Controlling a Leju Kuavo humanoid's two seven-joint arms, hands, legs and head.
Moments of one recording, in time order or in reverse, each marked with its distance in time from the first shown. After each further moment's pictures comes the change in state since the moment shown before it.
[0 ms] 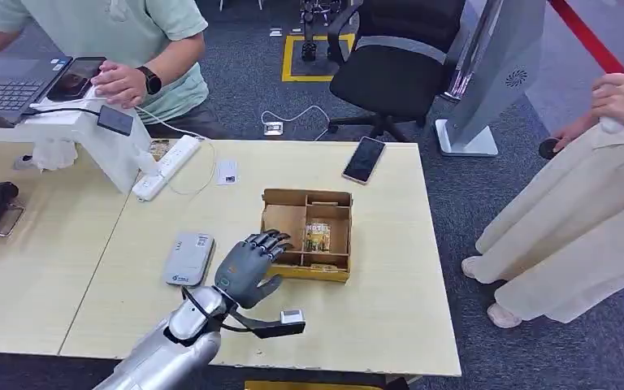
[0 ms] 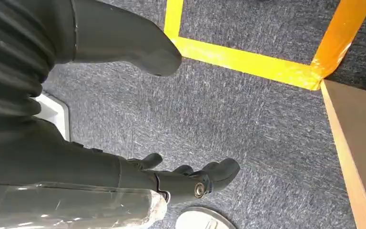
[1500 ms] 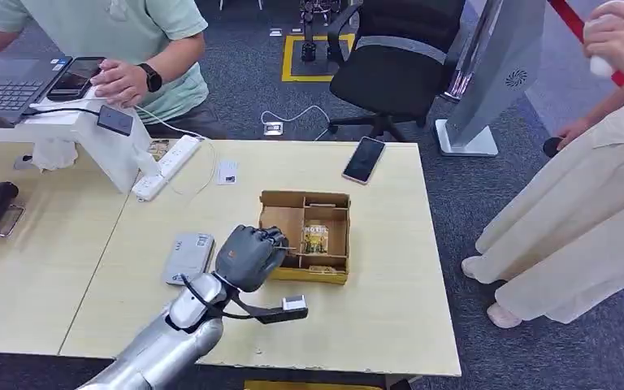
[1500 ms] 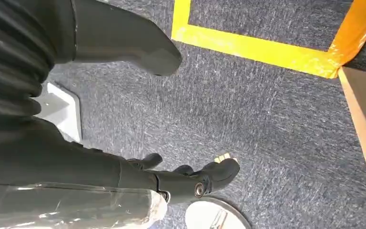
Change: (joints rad) left arm -0.059 -0.010 0.008 -0.021 0.011 0.078 0.007; right arm 0.005 -0.010 0.025 -0.006 0.021 -0.018 0.060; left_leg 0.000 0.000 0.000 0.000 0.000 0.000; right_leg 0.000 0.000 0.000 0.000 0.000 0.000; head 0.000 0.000
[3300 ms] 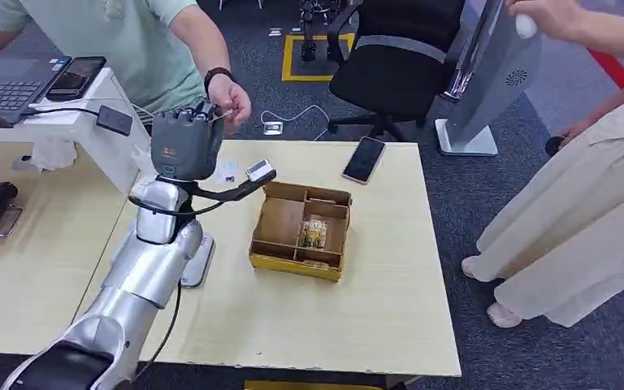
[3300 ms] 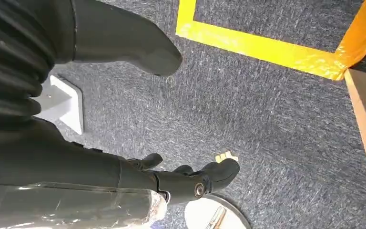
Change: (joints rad) left arm -0.259 -0.128 0.477 0.027 -0.426 0.159 0.165; right arm 0.007 -0.003 0.030 0.008 0.009 -0.005 0.012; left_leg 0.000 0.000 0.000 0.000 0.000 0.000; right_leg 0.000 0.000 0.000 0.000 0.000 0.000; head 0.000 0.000
